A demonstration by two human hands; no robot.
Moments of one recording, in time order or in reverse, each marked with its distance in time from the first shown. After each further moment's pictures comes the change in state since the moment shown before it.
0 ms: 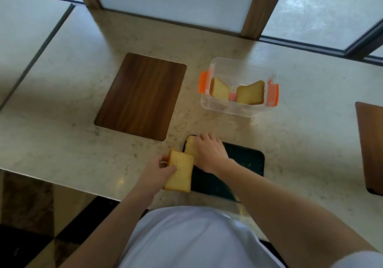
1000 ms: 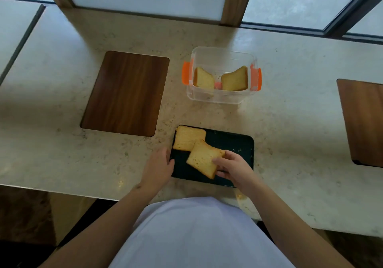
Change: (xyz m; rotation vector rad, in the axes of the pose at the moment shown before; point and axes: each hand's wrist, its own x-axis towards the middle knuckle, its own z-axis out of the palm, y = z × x) left_hand 0.022 -0.013 0.029 0.672 0.130 0.441; right_hand -0.116 0.043 0.011 1.679 -0.071 0.637
